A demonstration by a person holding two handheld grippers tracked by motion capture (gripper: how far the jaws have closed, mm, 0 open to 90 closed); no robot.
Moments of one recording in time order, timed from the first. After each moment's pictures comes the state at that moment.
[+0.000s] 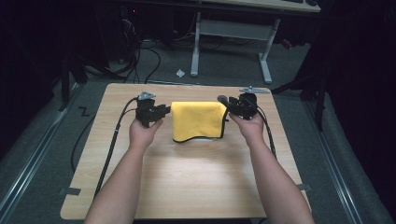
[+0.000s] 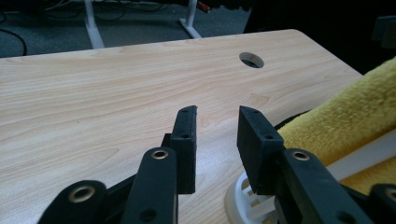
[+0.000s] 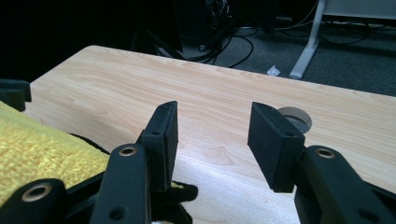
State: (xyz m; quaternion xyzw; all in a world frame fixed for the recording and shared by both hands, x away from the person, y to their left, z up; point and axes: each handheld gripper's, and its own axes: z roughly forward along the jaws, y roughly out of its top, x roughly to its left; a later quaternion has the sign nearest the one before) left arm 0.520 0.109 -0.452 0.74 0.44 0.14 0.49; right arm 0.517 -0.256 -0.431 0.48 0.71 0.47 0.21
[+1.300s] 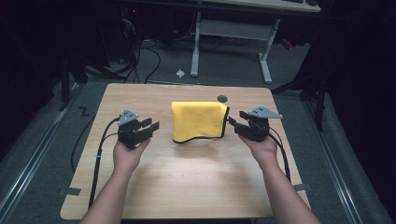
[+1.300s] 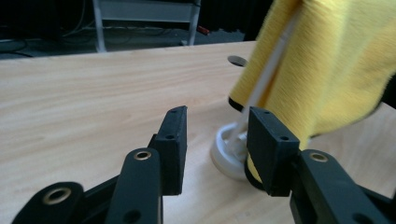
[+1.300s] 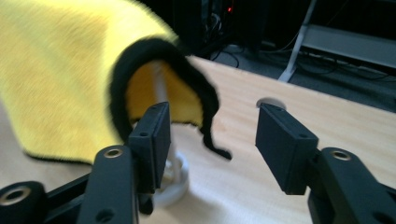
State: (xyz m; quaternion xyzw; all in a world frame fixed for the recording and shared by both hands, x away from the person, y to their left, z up) left arm 0.429 0.149 -0.451 0.72 0.43 0.17 0.52; right arm 0.421 -0.265 -0.426 0.43 0.72 0.46 0.28
